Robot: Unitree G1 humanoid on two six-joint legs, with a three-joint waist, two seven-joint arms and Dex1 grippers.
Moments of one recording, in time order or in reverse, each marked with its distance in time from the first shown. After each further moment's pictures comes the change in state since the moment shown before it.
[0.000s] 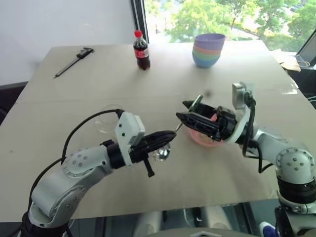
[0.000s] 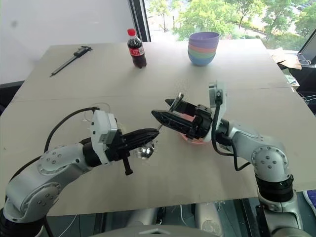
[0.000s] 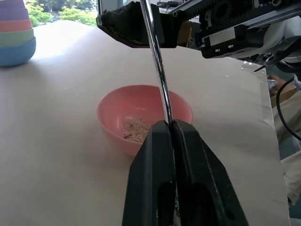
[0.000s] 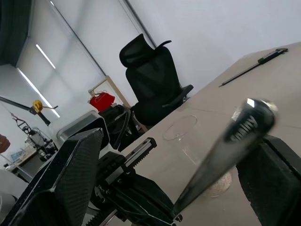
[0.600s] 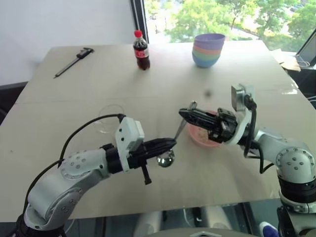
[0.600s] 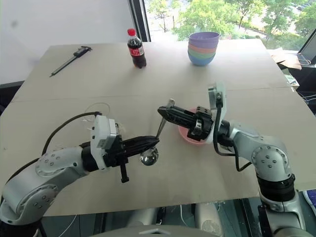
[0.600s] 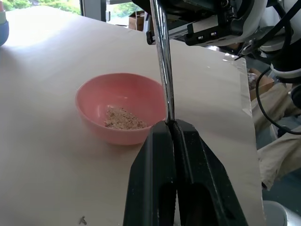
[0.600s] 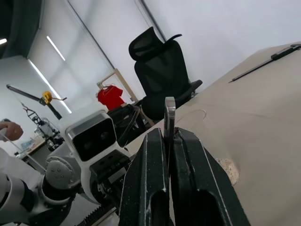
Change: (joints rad) left arm 0.034 0.048 0.014 0.011 -0.040 0.011 -0.064; right arm -0.003 -0.030 0.014 0.012 -0.043 0.002 0.098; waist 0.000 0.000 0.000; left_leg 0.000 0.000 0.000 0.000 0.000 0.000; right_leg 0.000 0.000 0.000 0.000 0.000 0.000
